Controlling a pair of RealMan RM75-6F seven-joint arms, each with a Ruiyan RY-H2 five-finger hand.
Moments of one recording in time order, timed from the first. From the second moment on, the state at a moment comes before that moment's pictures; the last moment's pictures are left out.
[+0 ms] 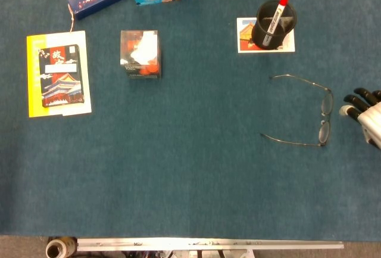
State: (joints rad) left arm -0.06 -1.16 -0.08 -1.59 1.48 1.58 0.14; right arm 0.34 -1.10 -0.06 -1.62 -1.65 1.06 -0.30
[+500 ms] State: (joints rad) left arm -0.05 -1.16 -0.08 -1.60 1.48 1.58 0.15; right arm 0.38 -1.15 -0.09 -1.57 -1.66 1.00 -0.26
